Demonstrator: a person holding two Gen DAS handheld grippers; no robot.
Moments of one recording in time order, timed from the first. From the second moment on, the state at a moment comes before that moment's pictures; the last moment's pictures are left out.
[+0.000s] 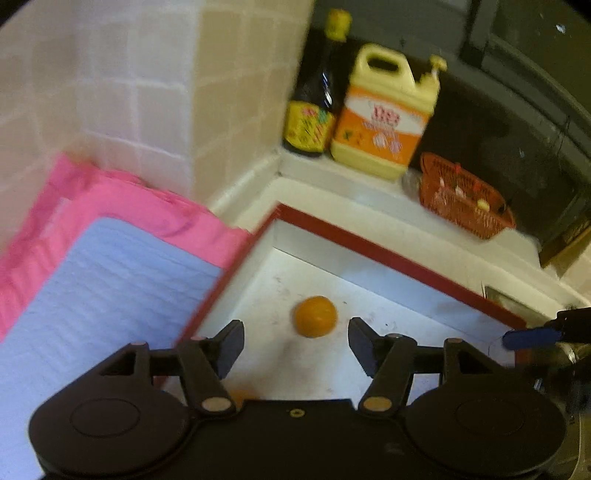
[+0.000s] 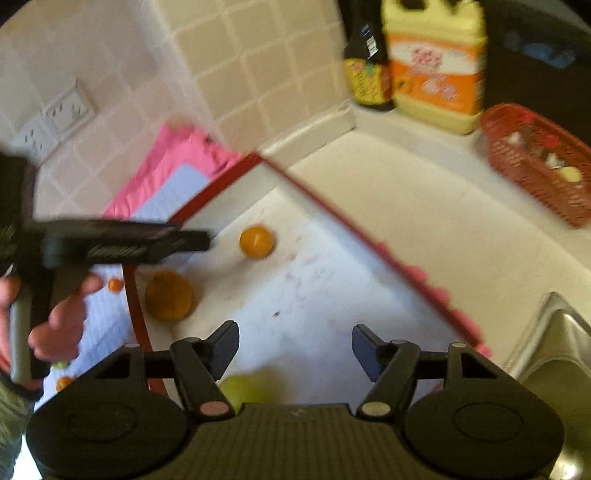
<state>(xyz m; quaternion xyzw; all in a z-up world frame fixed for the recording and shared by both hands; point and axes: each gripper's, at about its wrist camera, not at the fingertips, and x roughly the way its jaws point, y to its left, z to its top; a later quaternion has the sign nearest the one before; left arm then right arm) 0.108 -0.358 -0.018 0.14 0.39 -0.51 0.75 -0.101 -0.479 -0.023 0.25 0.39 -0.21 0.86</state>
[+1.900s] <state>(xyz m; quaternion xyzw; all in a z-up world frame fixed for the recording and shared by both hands) 0.266 0.006 -0.069 -0.10 0.45 -0.24 0.86 0.153 -0.200 -0.082 0.12 0.44 0.02 0.89</state>
